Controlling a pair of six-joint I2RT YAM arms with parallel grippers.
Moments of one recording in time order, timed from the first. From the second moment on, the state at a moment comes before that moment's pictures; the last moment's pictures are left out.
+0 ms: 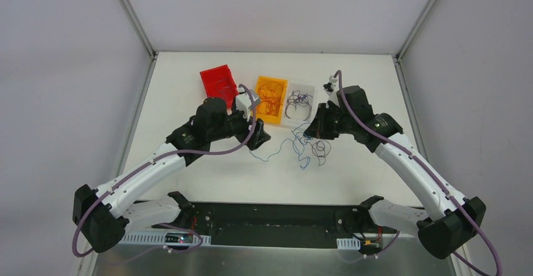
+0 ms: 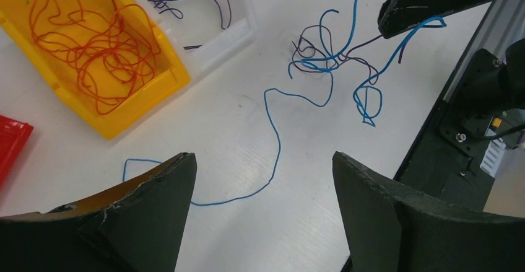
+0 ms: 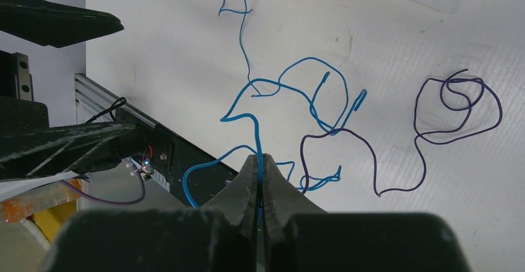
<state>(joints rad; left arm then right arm) -0.67 1.02 0.87 -0.23 0.27 -0.10 0.55 1.11 1.08 -0.73 -0.28 0.56</state>
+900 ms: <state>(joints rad) -0.79 1.28 0.69 0.28 0.41 0.08 0.55 1.11 1.21 -0.83 -0.24 0.51</state>
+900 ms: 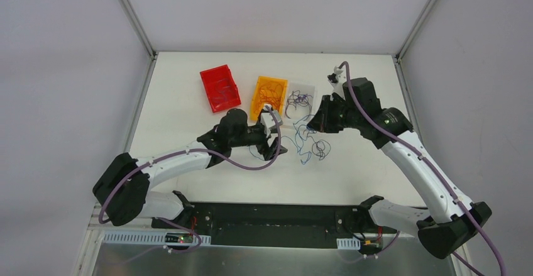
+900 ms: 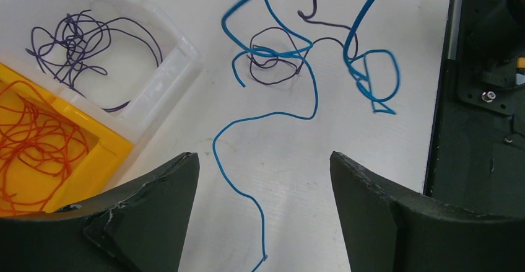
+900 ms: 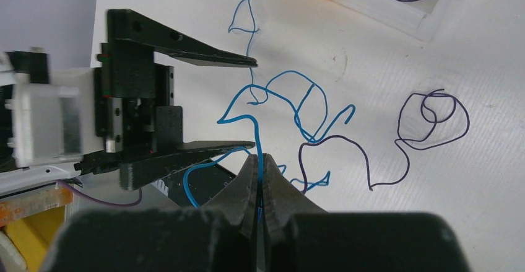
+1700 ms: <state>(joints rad) -0.95 1.48 0.67 0.58 0.35 0.28 0.54 1.11 1.30 -0.86 -0.26 0.50</state>
